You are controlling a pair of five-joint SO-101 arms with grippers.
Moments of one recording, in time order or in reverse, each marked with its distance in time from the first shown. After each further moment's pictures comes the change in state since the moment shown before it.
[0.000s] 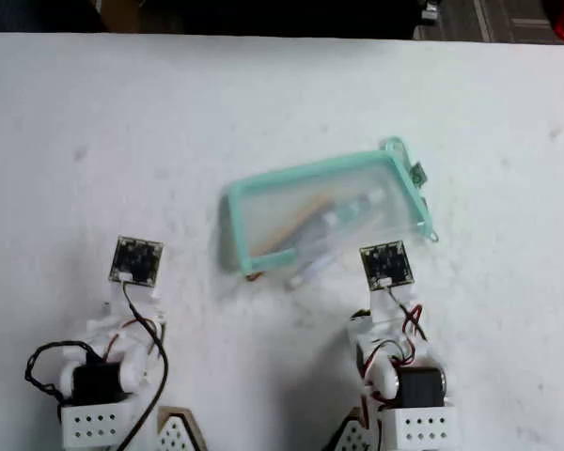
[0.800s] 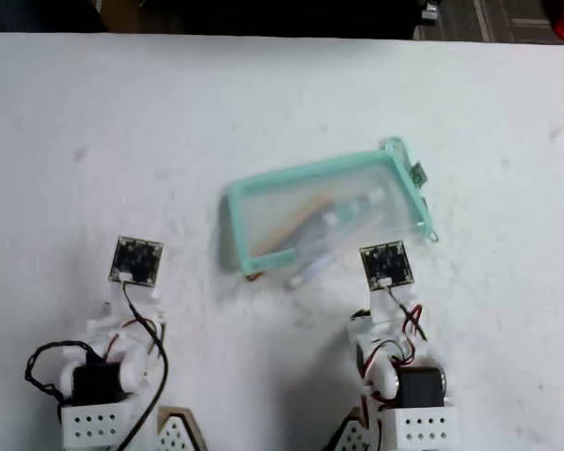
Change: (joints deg) left arm 0.0 0.0 0.0 0.0 0.0; right arm 0.0 0.0 0.0 0.0 0.0
